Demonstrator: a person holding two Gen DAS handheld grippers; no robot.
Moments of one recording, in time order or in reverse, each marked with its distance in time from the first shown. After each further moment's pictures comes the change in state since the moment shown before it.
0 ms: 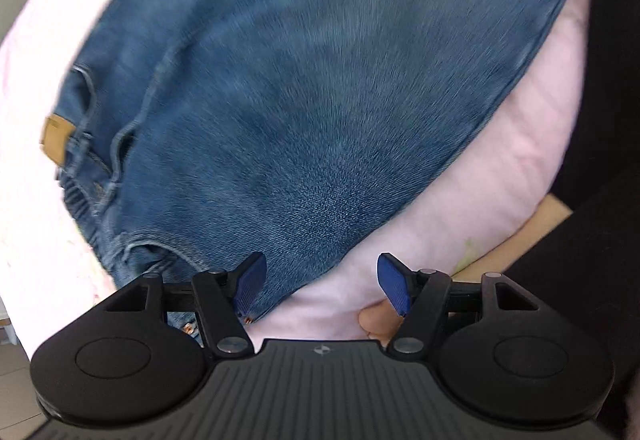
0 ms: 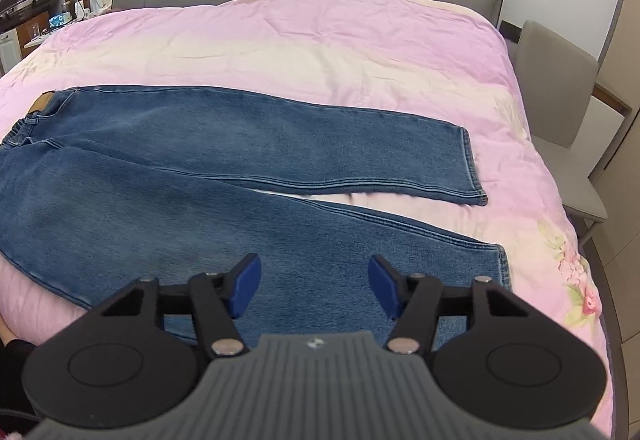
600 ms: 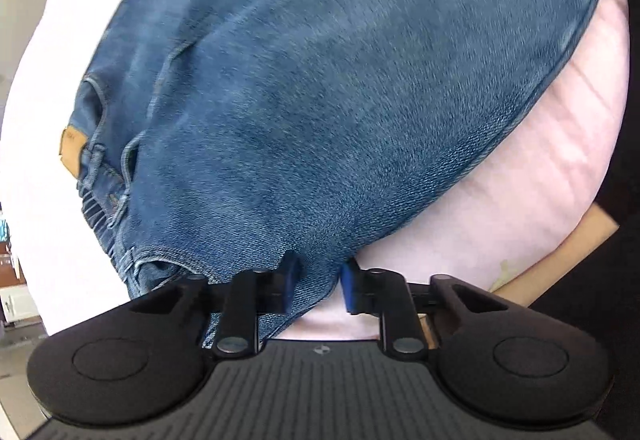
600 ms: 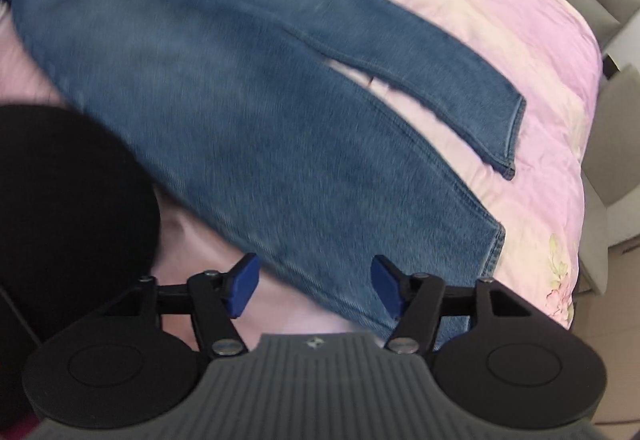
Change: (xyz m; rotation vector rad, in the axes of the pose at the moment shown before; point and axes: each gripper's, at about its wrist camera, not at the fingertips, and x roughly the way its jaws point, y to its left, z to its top) left arm 0.017 -0.016 0.016 -0.018 -0.004 0.148; right arm 0.056 -0.047 -0.062 -0.522 0.286 0.078
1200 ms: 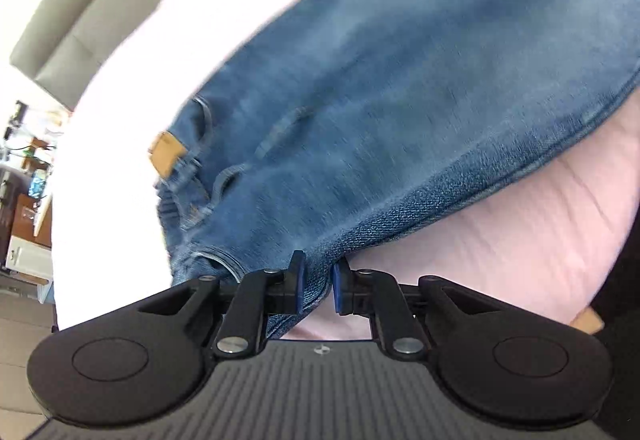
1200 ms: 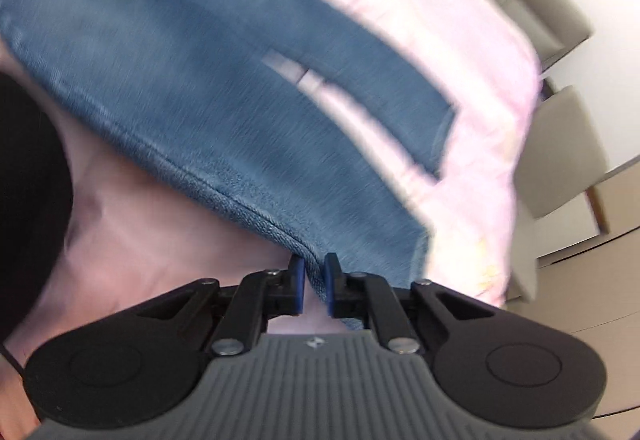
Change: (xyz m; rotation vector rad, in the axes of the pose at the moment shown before) left arm -0.080 0.022 -0.032 -0.294 -0.257 0.119; right arm -0.028 -0.004 -0.001 0.027 -0.105 -0.287
